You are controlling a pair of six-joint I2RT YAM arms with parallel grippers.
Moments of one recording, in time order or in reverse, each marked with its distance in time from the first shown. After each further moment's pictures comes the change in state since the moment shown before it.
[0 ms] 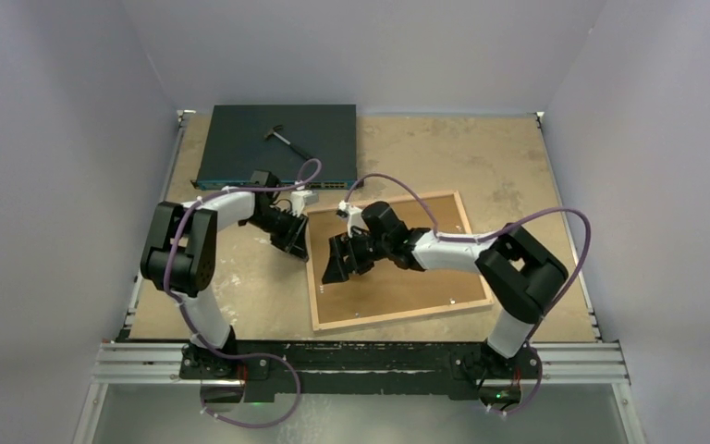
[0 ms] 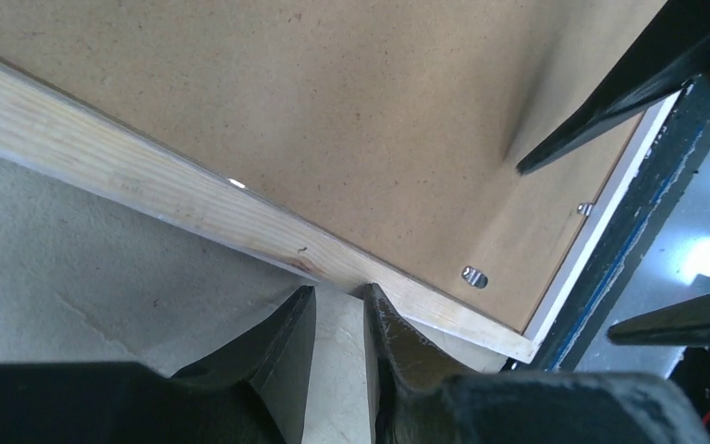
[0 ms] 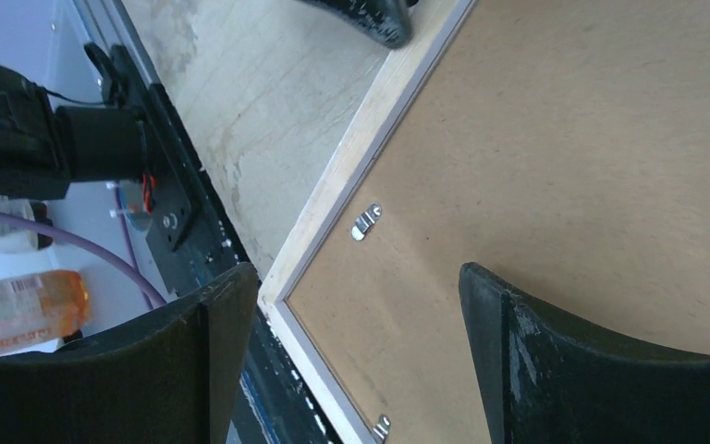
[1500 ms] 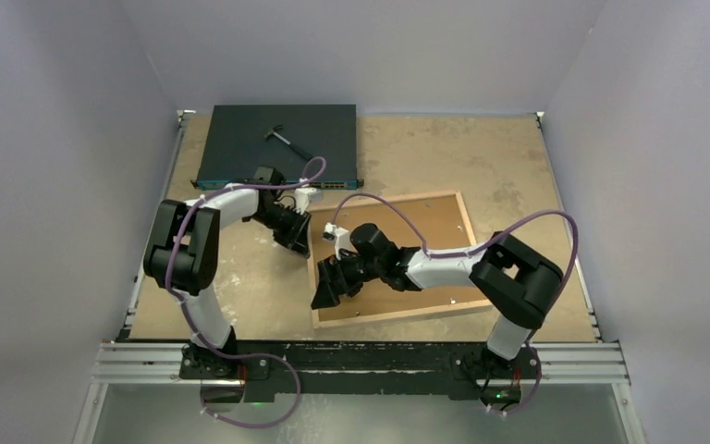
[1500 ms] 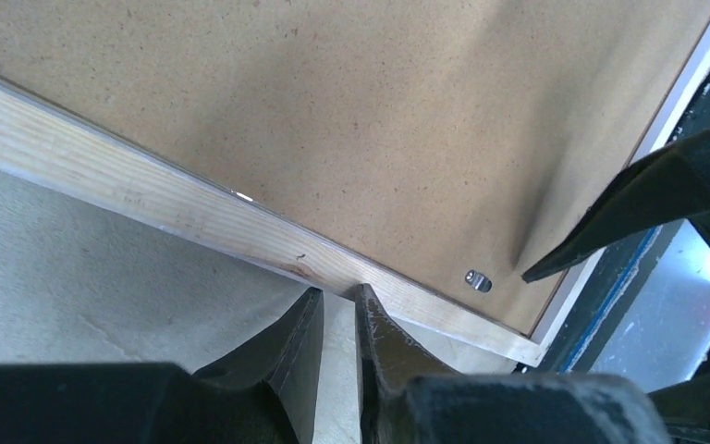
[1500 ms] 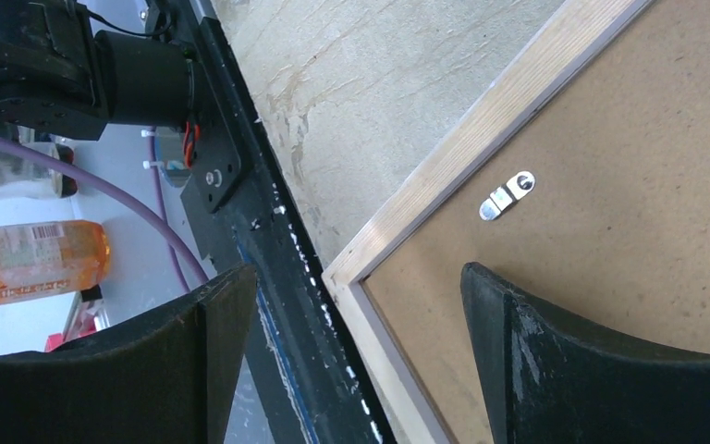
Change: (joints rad) left arm -0.023 0.028 0.038 -0.004 -0.025 0.006; right arm 0.157 0.026 -0.077 0.170 -0.007 0.077
